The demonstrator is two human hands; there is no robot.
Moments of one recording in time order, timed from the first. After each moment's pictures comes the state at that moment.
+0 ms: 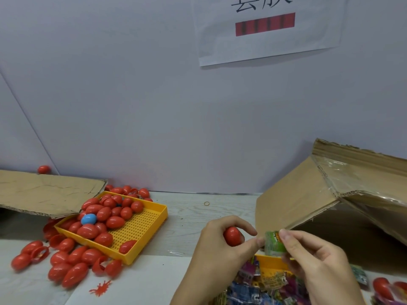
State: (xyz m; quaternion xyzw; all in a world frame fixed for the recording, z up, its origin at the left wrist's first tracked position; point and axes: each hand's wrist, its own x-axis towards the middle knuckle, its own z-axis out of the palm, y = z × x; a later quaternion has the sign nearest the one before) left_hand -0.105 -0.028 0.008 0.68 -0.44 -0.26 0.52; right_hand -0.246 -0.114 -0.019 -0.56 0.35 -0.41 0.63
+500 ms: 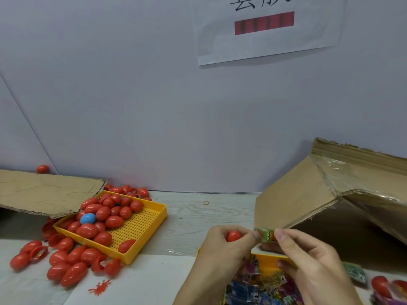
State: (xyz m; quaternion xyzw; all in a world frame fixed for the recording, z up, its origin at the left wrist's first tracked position) left_hand -0.111 -0.038 0.001 0.64 -0.31 -0.41 0.57; right_hand -0.241 -0.110 -0.018 -0.54 0.29 -0.40 0.68
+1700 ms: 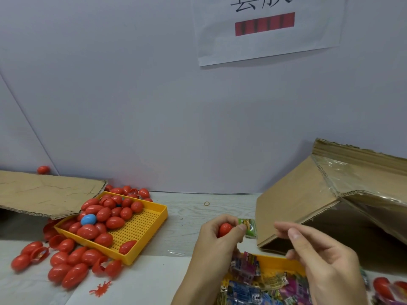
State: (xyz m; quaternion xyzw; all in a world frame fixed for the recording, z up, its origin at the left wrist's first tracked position) left_hand -0.102 -0.036 0.000 0.63 -0.32 -0.35 0.62; right_hand -0.251 -0.104 -0.011 -0.59 0.30 -0.48 0.58
